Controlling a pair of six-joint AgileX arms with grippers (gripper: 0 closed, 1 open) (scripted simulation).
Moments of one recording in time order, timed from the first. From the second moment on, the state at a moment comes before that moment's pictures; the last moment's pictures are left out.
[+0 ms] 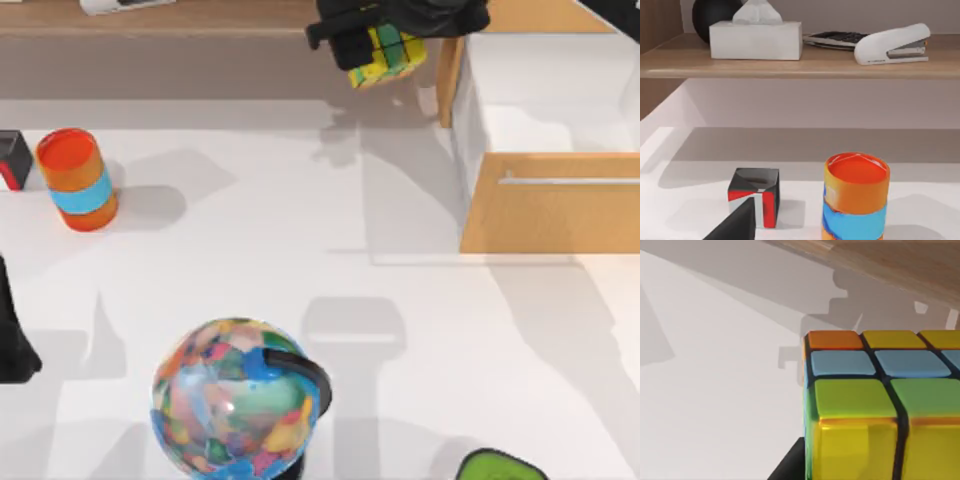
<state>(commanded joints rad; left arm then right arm) 0.00 0.00 0.00 0.00 0.00 0.00 0.54 2.19 2.19 -0.97 0.15 0.14</state>
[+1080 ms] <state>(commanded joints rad) 0.00 0.00 0.00 0.00 0.00 0.00 0.14 2.46 2.28 -1.40 0.02 0.16</state>
